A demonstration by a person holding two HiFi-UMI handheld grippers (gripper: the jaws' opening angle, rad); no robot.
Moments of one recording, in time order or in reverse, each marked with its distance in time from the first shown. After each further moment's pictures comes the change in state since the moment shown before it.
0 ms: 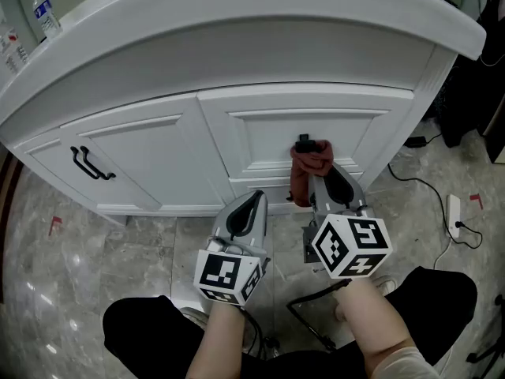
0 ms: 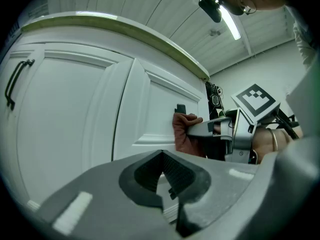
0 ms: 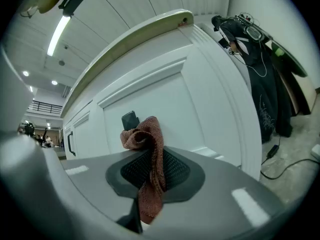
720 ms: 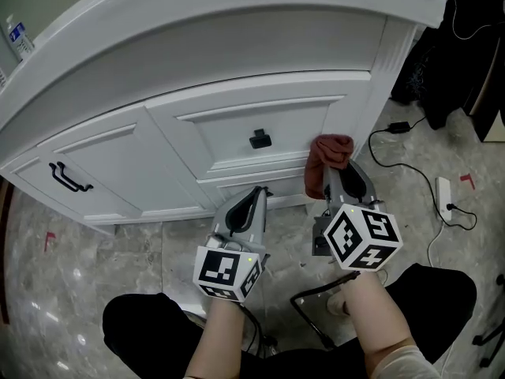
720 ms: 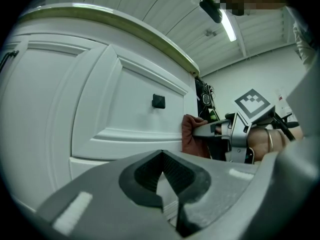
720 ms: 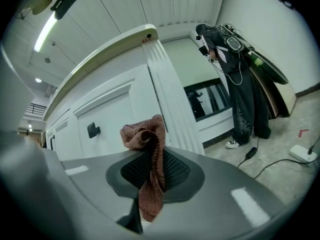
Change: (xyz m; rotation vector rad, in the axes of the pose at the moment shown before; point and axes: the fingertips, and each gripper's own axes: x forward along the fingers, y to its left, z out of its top) left arm 0.034 -0.054 -0.007 0.001 0.007 -0.088; right arm -0.041 -0.090 0.018 0.044 -0.036 -0.171
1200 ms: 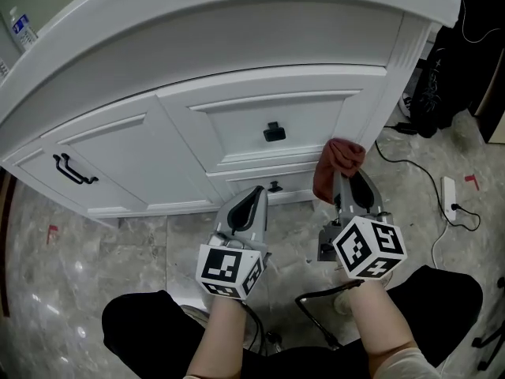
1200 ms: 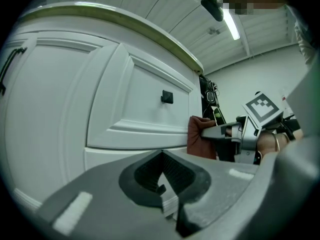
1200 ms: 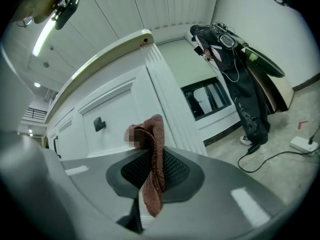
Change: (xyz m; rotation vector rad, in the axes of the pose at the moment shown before) left arm -0.012 0.016 -0.016 -0.019 0.028 0.031; right arm -0.015 0.000 -0.019 0.038 -0.026 0.002
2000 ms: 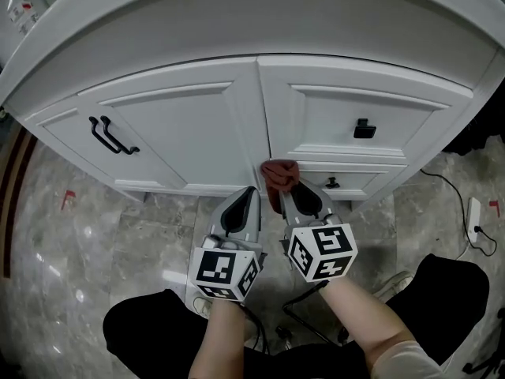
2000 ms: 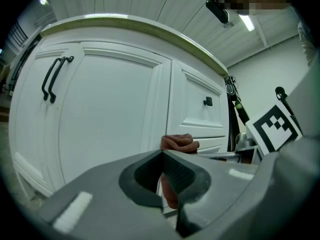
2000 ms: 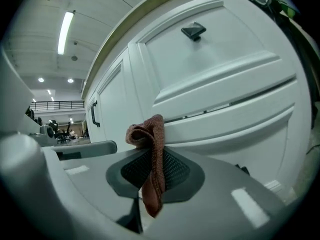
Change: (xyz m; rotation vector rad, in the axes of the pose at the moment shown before) left arm -0.082 0.112 -0.013 -0.027 0.031 0.230; right arm 0.049 0.186 -0.154 -0.110 0.258 0.374
